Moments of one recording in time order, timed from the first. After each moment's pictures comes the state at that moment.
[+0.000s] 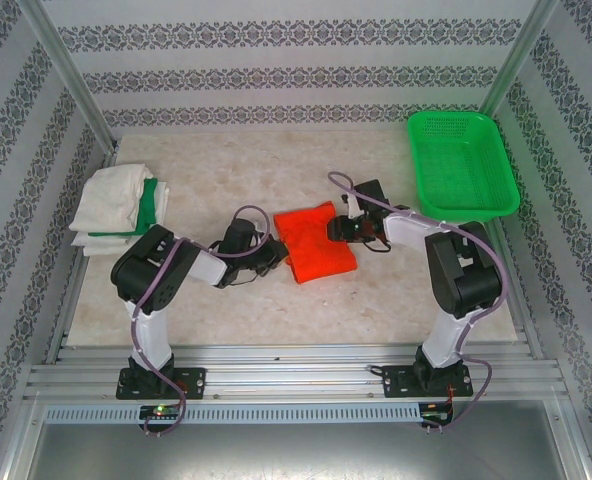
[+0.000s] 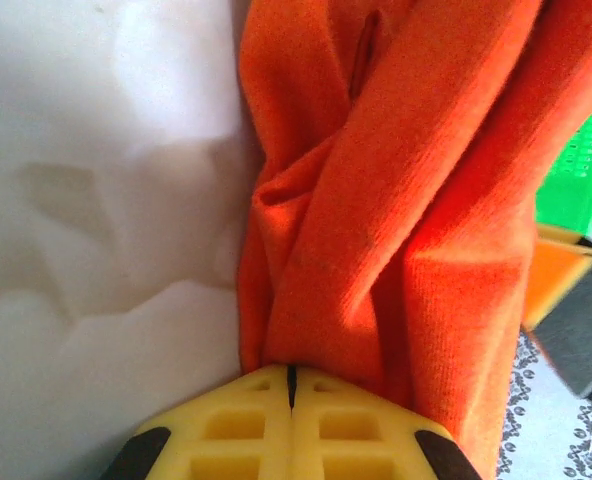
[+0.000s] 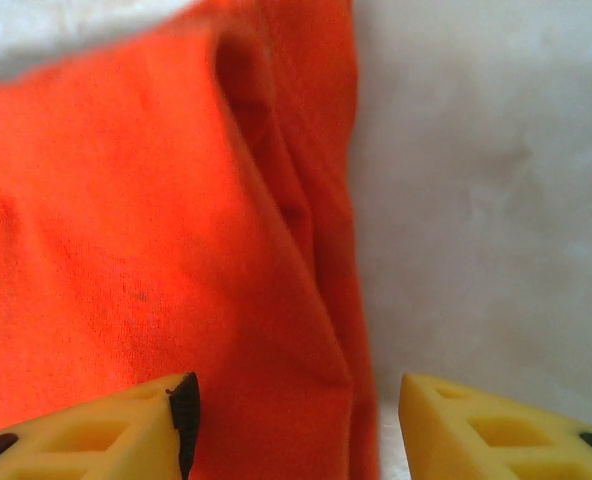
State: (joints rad) left arm -0.48 1.94 0.72 0.62 0.48 -1.21; right arm 0.31 1.80 1.03 -0.25 -0.28 0.31
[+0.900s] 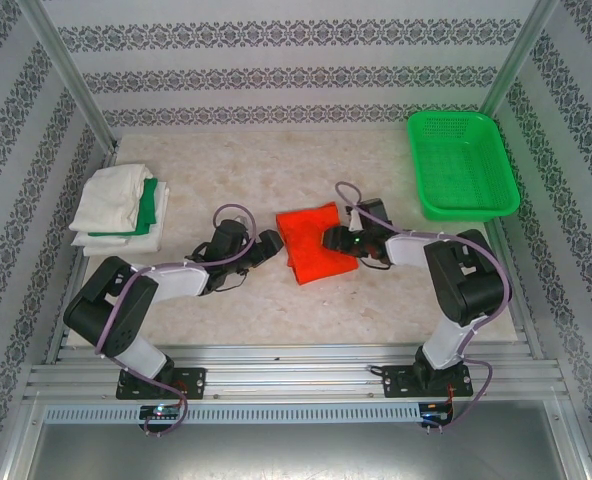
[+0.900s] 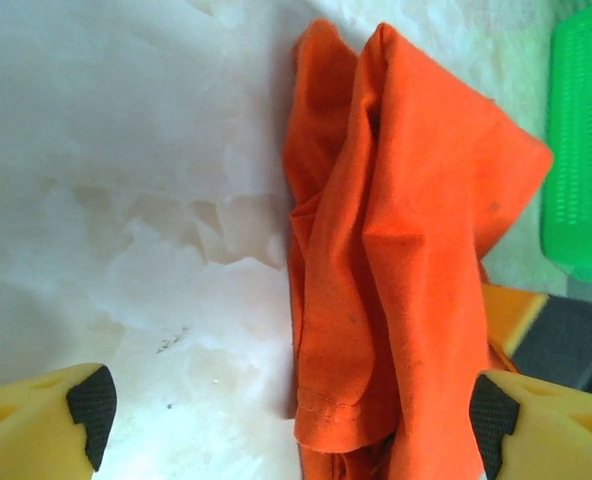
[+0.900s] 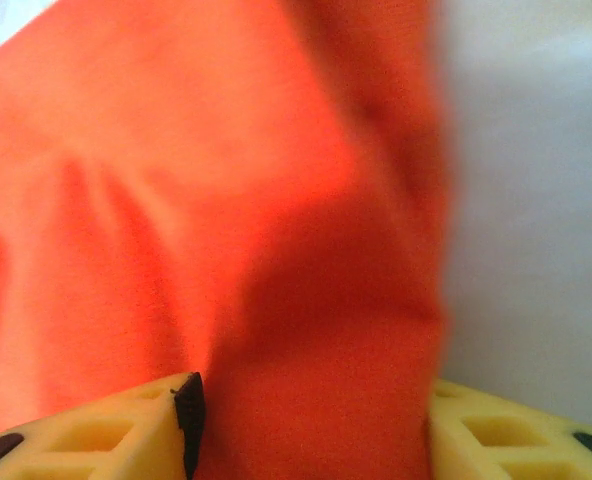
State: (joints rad) left arm -0.50 1.58 0.64 0.27 0.16 -1.02; right arm 0.35 1.75 0.80 0.09 -0.39 0.56
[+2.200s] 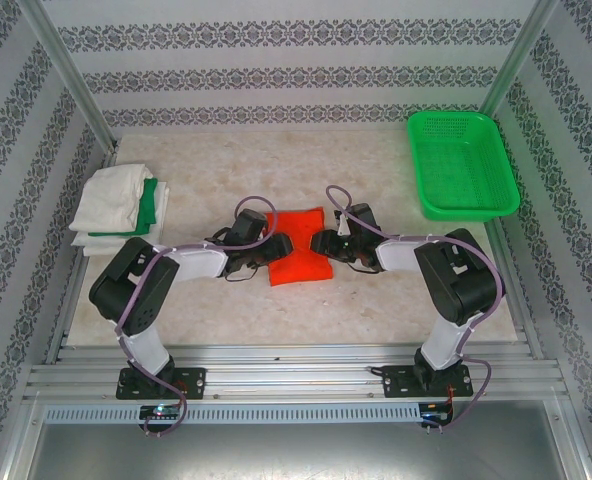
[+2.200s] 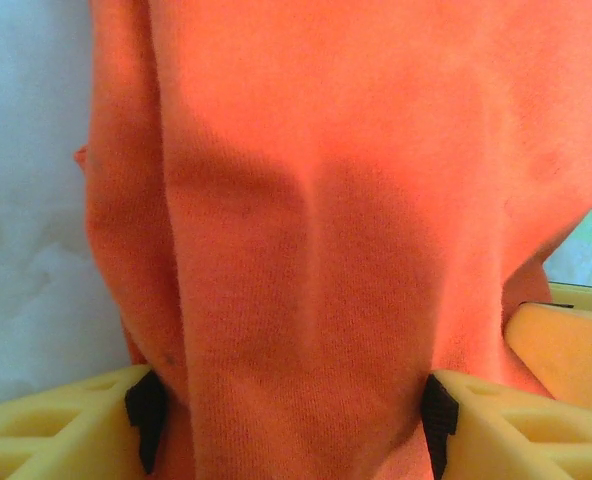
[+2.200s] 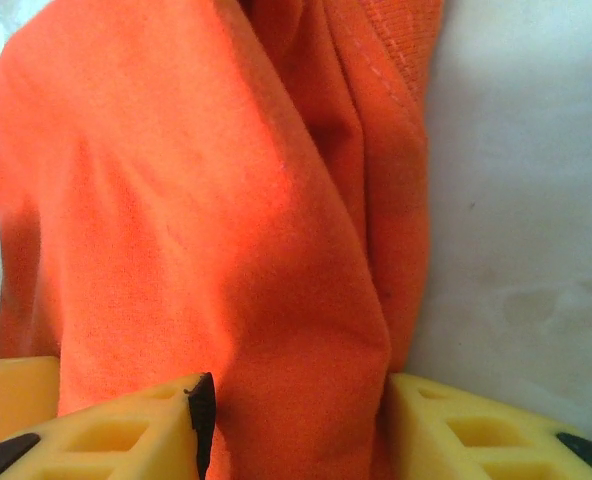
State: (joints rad) left arm -0.53 1.75 0.86 0.07 0.18 -0.88; right arm 0.42 1.77 0.78 0.18 -0.41 0.68
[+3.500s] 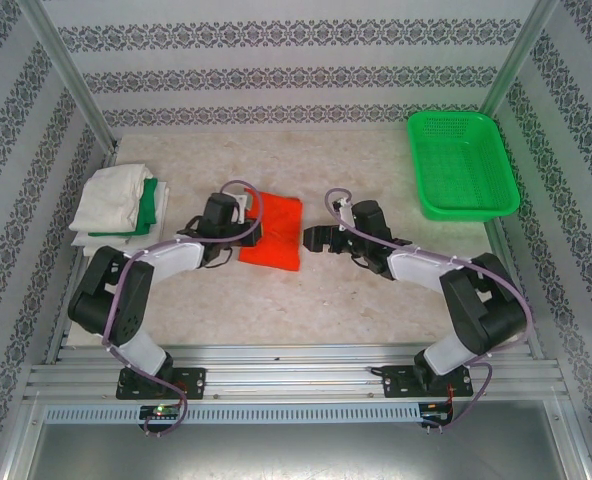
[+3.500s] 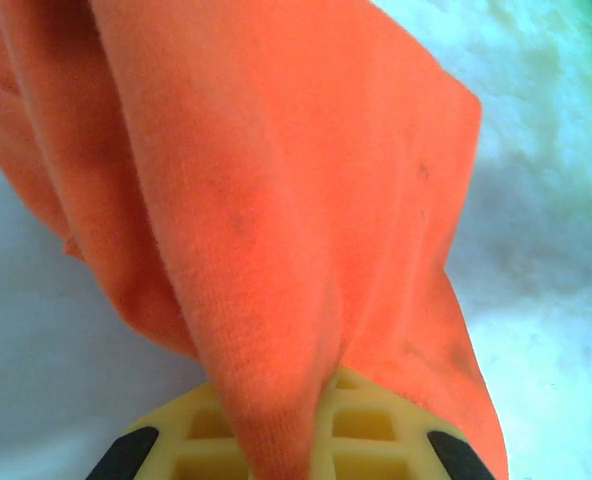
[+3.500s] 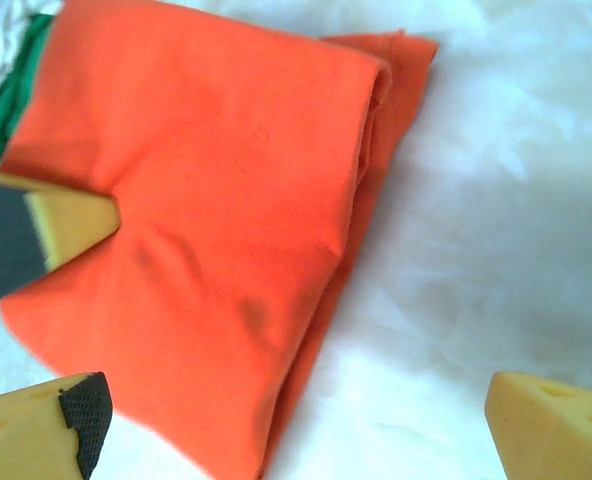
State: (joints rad) left arm -0.34 1.63 0.85 0.05 0.23 -0.37; right arm 0.45 1.54 0.72 0.23 -0.37 0.43
